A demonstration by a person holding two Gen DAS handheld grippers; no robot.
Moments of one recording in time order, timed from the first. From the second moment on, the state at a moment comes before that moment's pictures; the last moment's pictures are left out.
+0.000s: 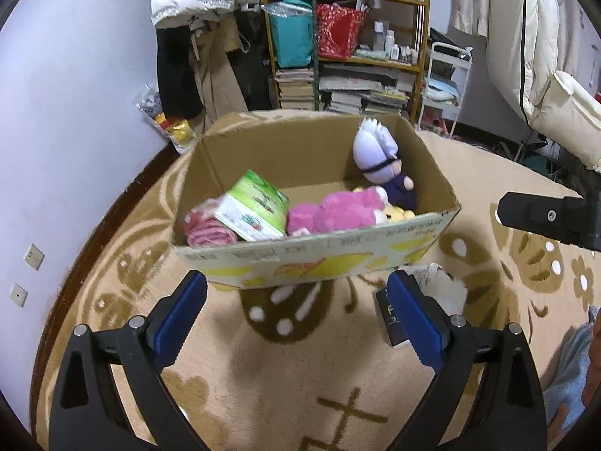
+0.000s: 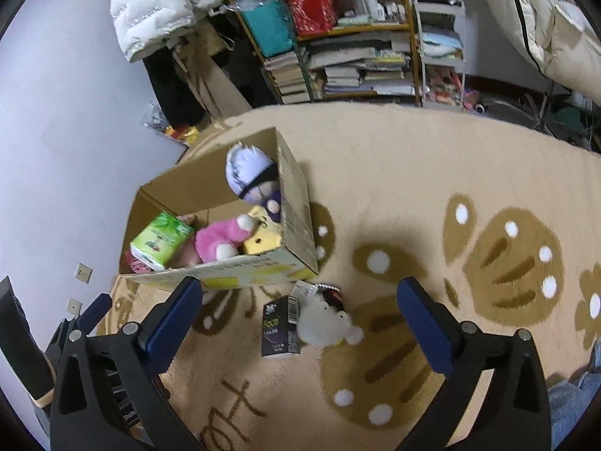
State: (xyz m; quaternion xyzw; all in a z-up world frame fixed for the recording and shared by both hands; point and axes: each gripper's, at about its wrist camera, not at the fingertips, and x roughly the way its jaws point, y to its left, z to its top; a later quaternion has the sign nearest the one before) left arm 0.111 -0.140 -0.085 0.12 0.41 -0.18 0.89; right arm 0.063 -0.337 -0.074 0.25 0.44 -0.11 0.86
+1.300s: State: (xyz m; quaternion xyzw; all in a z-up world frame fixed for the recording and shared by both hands) left arm 0.133 -0.180 -0.145 0.11 0.47 -0.23 0.85; right arm 0.084 -0.352 -0.159 0.34 0.53 -0.13 0.77
